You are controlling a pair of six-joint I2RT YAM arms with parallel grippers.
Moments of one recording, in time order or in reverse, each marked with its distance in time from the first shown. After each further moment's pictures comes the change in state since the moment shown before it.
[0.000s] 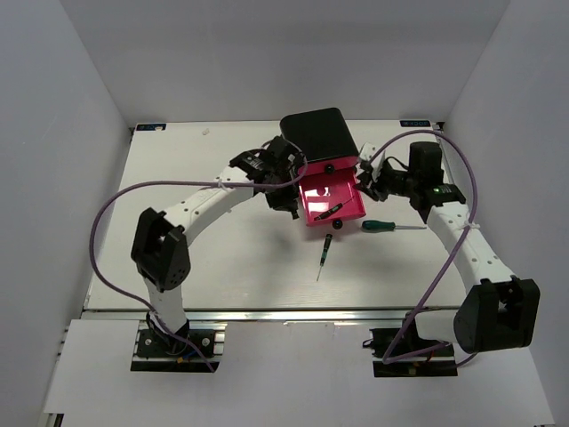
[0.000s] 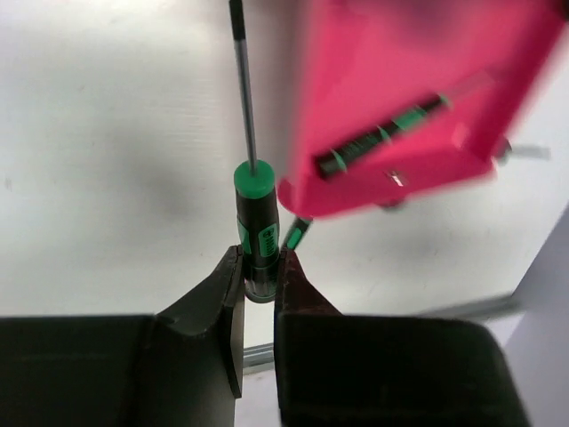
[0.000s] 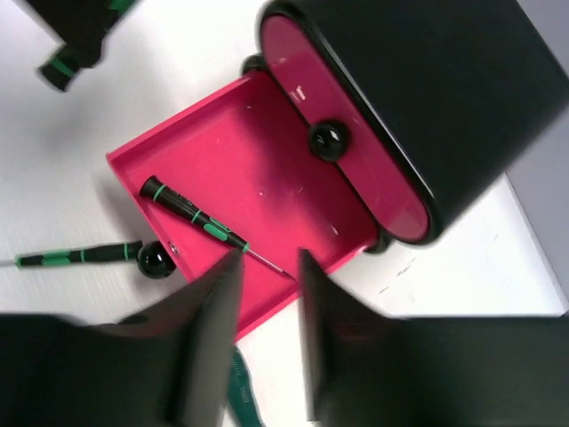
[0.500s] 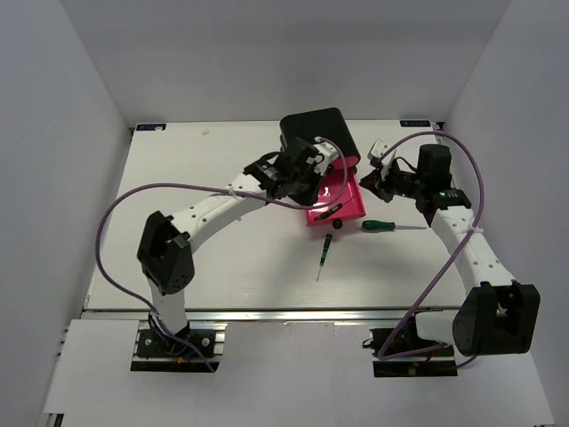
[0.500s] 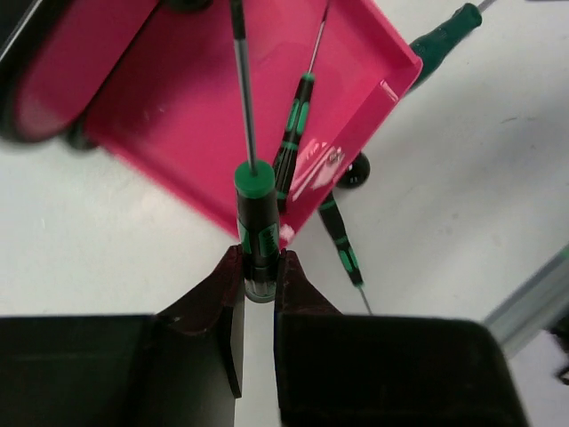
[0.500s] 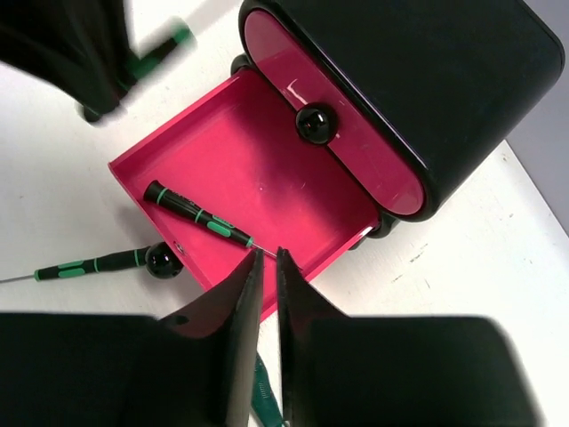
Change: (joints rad) left arm -0.114 -0.067 0.002 0.250 0.029 0.805; right arm -0.093 -0.027 -0.048 0.074 -0.059 0.136
